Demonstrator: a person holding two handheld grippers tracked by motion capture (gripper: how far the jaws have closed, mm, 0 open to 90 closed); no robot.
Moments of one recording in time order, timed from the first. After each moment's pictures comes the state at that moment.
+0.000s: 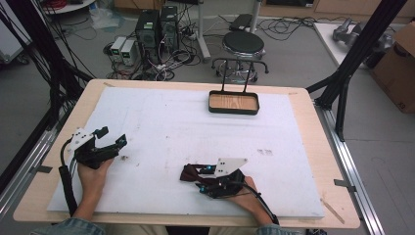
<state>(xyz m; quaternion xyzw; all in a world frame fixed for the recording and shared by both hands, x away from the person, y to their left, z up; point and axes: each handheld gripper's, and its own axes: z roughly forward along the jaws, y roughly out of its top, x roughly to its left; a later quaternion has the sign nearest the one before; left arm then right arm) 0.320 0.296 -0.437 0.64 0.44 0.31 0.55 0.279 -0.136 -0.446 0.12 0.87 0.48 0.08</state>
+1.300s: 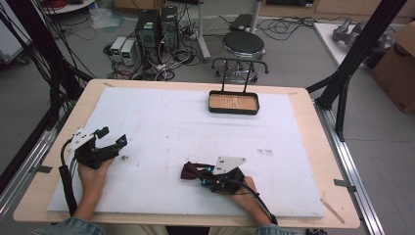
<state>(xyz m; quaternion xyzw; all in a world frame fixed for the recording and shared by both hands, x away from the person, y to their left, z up) 0.321 0.295 -0.437 0.64 0.44 0.30 0.55 0.282 -0.136 -0.448 0.16 0.86 0.47 0.10</state>
